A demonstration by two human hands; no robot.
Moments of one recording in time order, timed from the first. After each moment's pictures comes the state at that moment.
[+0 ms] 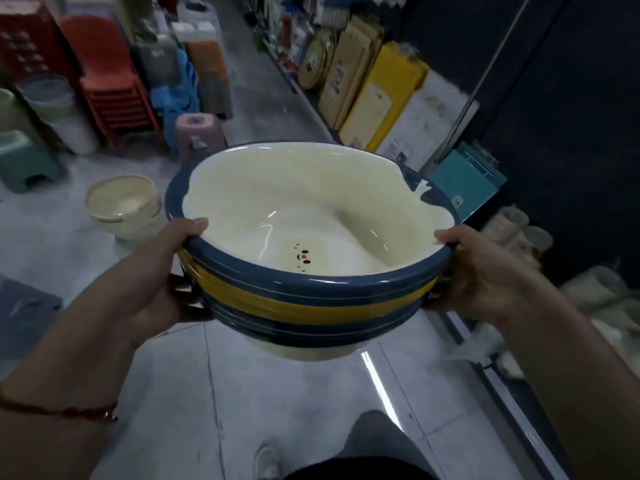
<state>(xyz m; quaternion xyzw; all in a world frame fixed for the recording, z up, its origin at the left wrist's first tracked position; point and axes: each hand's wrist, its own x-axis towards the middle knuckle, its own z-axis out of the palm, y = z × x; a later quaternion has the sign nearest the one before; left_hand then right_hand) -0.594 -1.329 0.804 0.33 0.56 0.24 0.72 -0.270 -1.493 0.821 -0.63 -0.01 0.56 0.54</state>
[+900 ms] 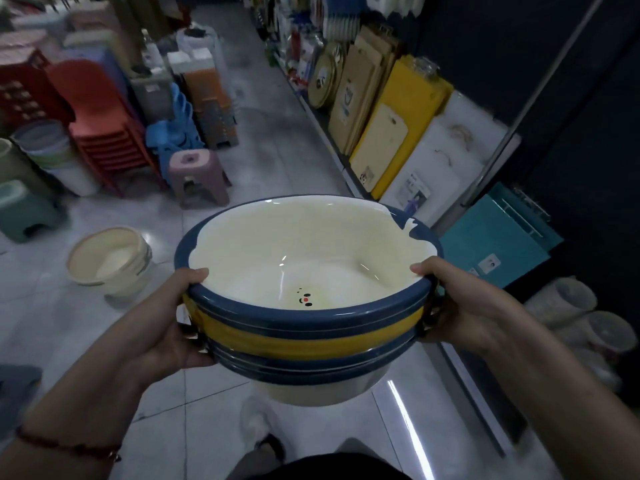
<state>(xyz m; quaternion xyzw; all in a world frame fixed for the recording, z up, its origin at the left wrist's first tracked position) -0.324 -1.092 0.782 0.25 0.61 0.22 0.72 -0.009 -1.228 0.807 -0.65 0.03 0.58 0.49</state>
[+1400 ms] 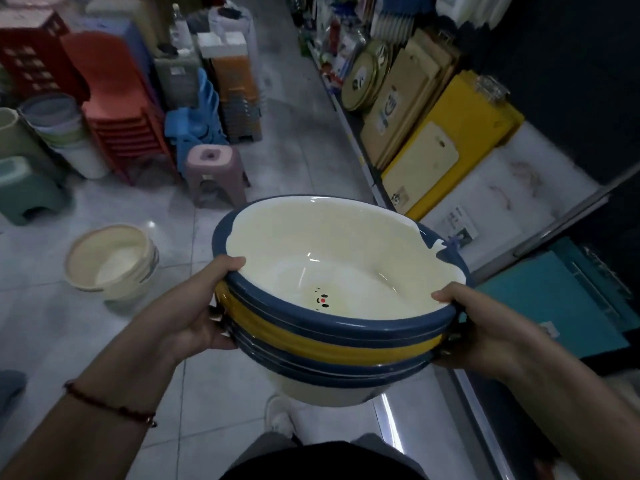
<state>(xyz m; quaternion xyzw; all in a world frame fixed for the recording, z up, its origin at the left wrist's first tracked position) -0.308 -0.864 0.754 0.23 0.61 0.20 0.73 -0.003 -1.002 0.783 -0.68 0.04 0.59 0.43</state>
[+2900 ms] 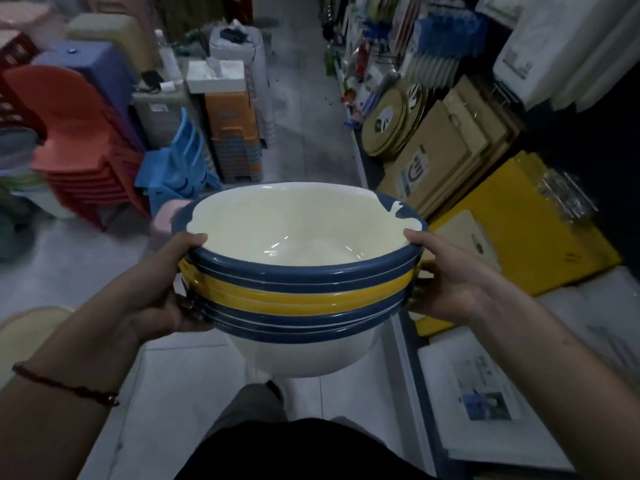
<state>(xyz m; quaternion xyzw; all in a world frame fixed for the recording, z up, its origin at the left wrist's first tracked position) -0.040 -0.359 0.763 0.18 0.65 0.26 0.69 0.288 -0.434 0.805 -0.64 -0.02 0.64 0.42</state>
